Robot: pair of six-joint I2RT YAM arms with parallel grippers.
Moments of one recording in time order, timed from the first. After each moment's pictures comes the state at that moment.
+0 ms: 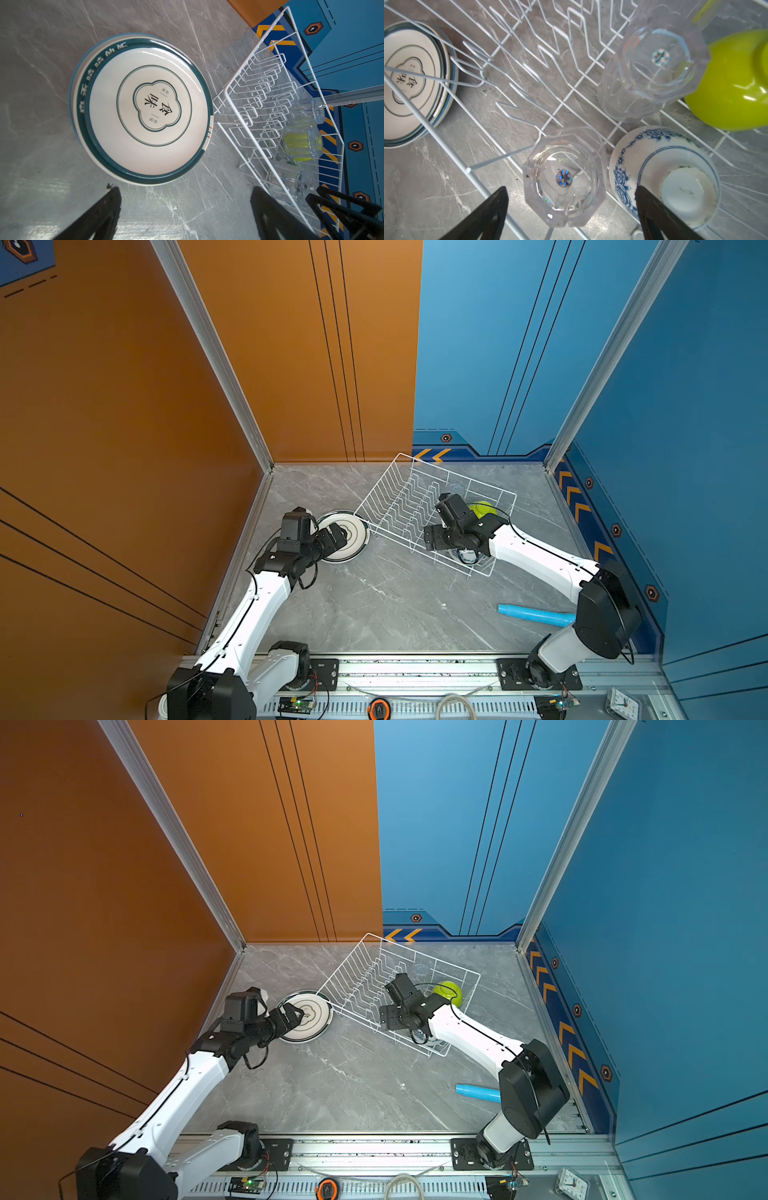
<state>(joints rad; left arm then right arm) -0.11 1.04 0.77 -0.49 0.18 -0.65 0.65 1.57 1.22 -0.62 0.14 0.46</state>
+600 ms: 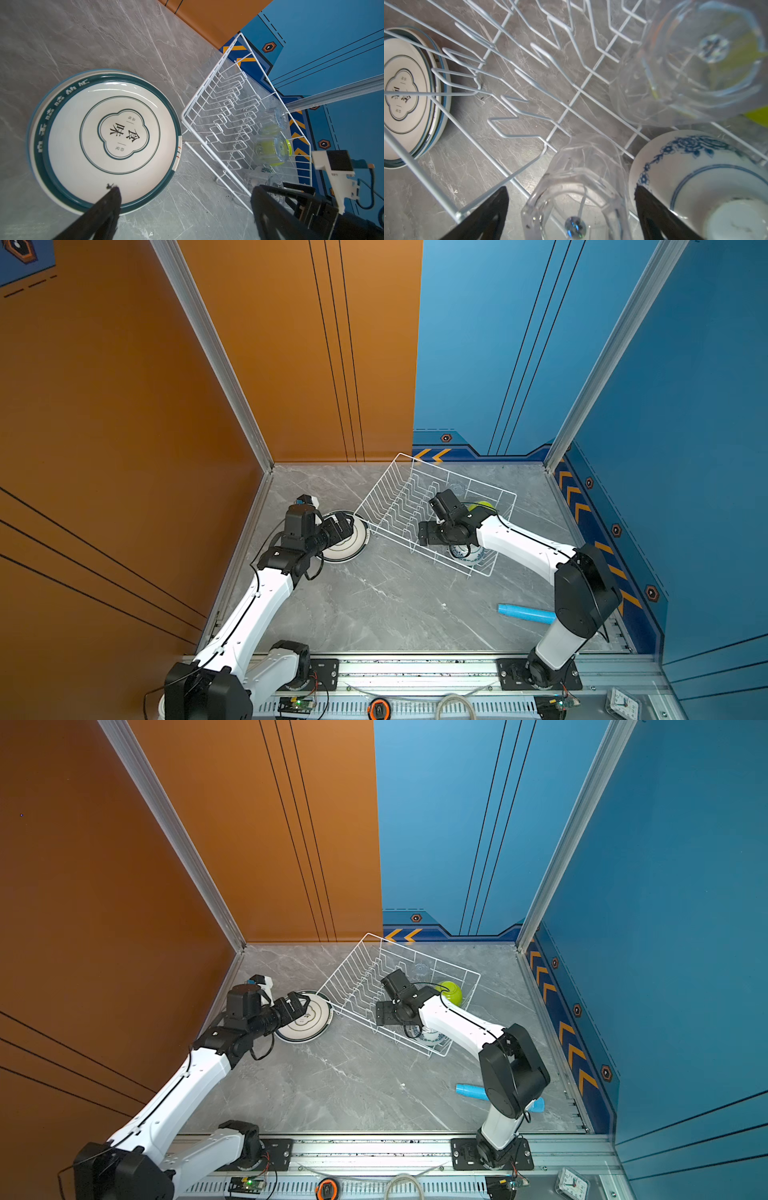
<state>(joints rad) -0.17 1.07 0.81 -0.35 0.17 -0.67 0.65 1.73 1.30 -0.64 0.06 0.54</state>
